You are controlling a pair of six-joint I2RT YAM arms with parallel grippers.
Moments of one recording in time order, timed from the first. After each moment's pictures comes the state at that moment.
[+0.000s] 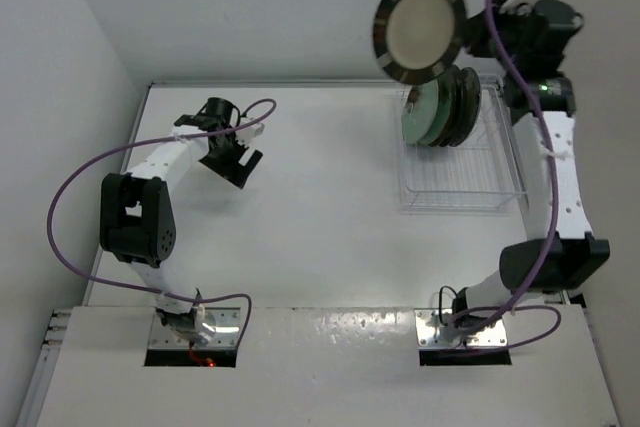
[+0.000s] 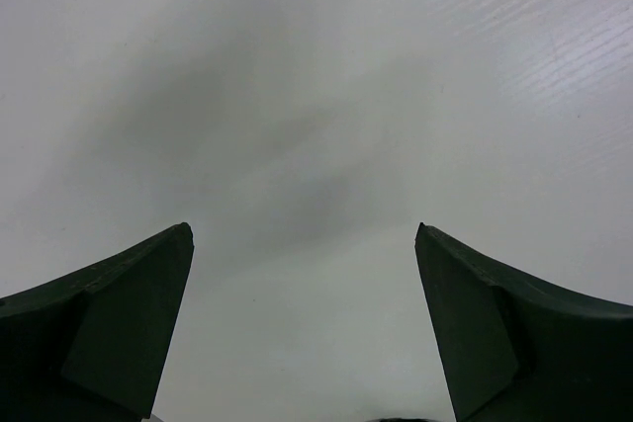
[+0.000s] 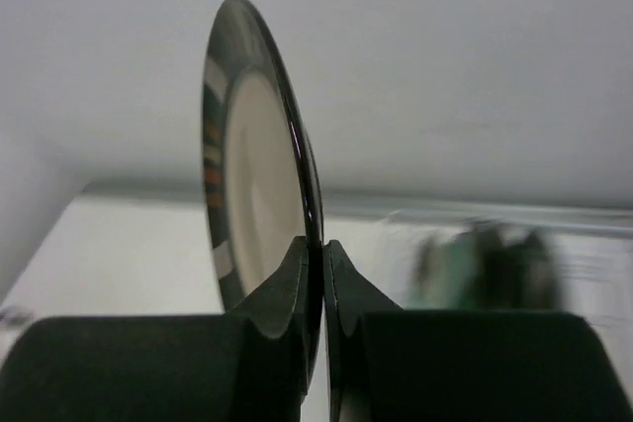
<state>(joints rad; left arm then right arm) -0.14 1.72 1.33 -0.79 0.05 0.41 -0.02 1.56 1.77 -0.30 -0.32 0.23</state>
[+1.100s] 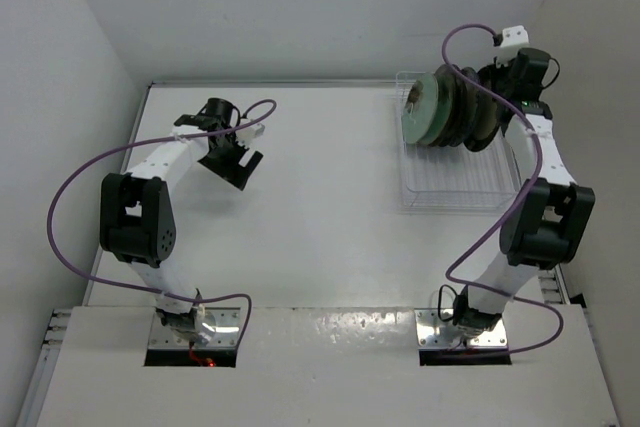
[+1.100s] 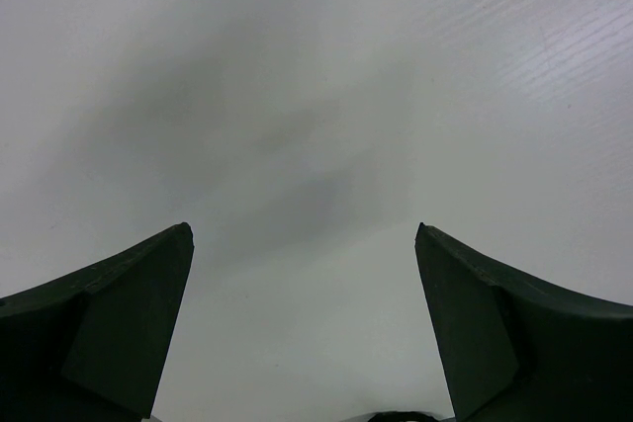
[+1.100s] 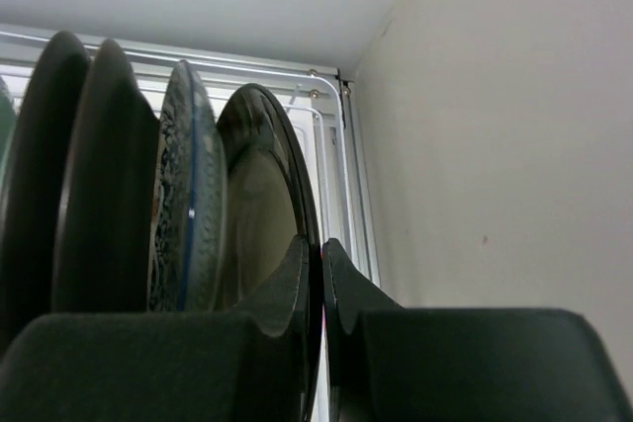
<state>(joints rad) -0.14 1.72 1.33 -0.80 0.06 0.41 -0.23 1.71 1.43 -0.06 0.04 -0.37</state>
